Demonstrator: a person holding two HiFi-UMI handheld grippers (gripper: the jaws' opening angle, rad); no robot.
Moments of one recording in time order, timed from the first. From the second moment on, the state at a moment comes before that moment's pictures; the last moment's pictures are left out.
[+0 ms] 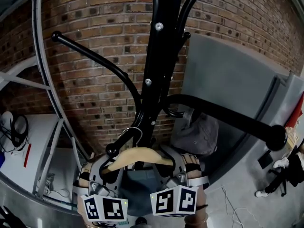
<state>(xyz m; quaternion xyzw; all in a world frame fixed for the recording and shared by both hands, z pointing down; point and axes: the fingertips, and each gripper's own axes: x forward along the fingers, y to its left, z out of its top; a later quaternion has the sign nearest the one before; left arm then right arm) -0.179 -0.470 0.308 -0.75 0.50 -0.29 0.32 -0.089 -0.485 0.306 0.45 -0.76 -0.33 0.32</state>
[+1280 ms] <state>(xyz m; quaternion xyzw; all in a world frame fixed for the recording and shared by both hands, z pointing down) -0.160 -0.329 0.295 -0.68 0.58 -0.28 0.35 -0.052 -0.354 0.303 0.43 -0.79 -0.34 0.27</state>
